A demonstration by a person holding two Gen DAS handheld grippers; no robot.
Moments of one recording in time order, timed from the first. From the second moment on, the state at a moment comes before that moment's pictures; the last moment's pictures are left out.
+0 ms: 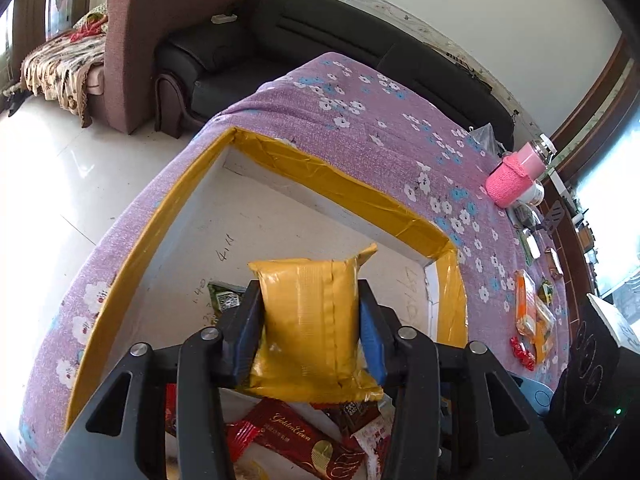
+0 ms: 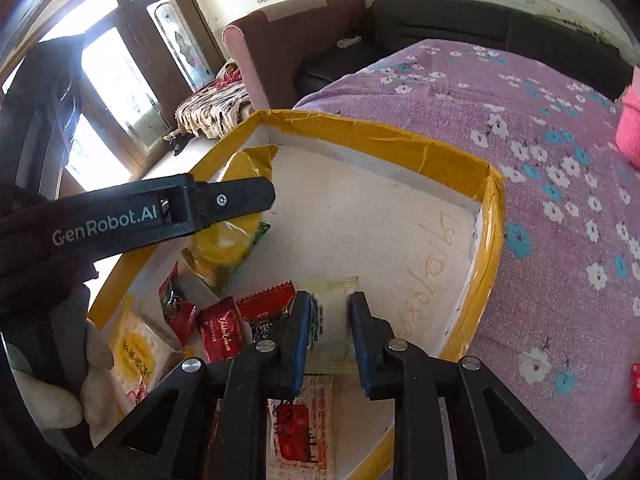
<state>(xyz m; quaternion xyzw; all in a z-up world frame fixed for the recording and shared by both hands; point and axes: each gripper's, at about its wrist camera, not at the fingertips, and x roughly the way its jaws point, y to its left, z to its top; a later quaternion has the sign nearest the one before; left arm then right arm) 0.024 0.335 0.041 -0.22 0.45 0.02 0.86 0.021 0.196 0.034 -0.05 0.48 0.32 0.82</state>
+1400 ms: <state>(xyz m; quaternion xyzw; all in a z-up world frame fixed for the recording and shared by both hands) -0.084 0.100 0.107 -0.02 0.38 0.03 0.92 -0.050 -0.121 0.046 0.17 0.43 0.18 0.87</state>
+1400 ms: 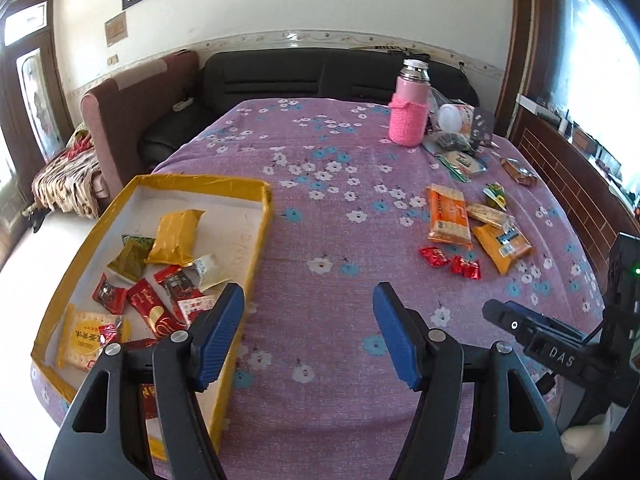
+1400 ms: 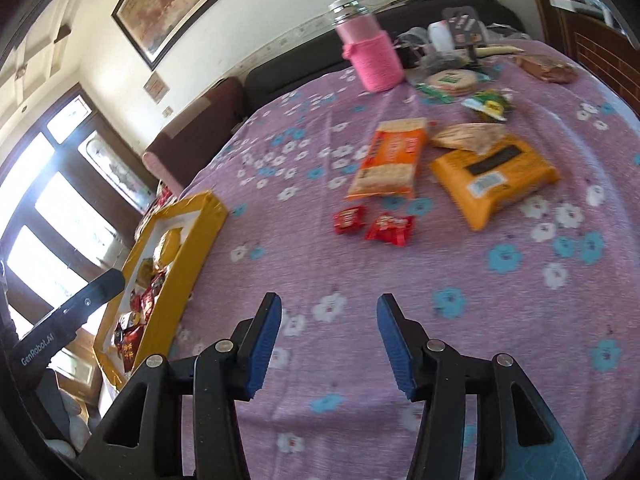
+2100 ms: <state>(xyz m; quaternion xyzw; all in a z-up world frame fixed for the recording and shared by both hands) -0.062 0.065 0.080 -0.04 0.42 -0.05 0.90 -0.008 -0.245 0.046 0.22 0.40 0.06 0.89</state>
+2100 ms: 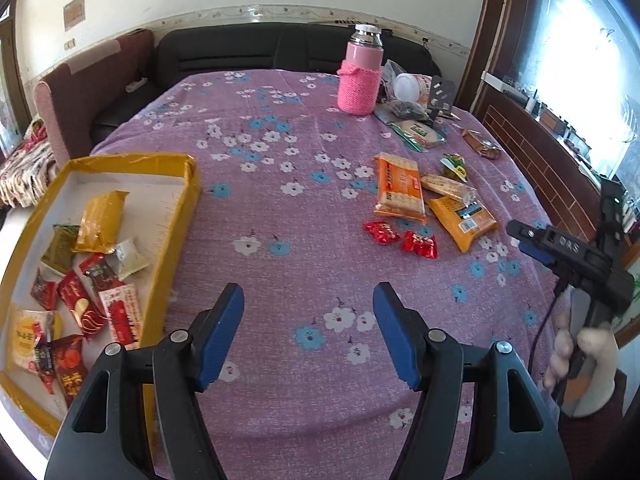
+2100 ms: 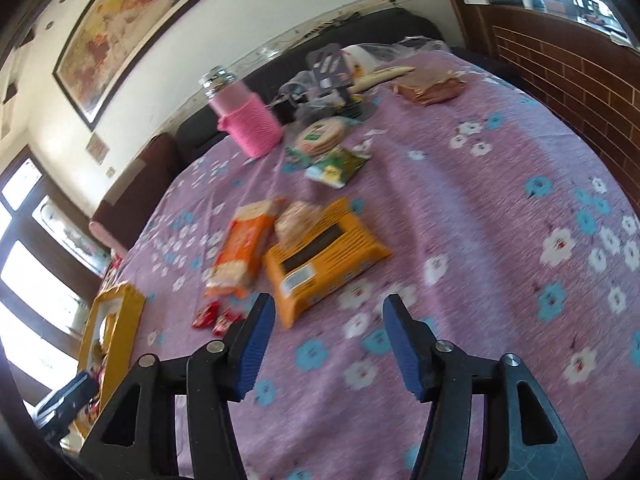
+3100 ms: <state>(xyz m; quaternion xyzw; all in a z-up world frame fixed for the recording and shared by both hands) 0.023 0.060 0.040 -0.11 0.49 -0.13 0.85 0.037 -0.120 0.020 0.07 0.44 0.17 0.88</state>
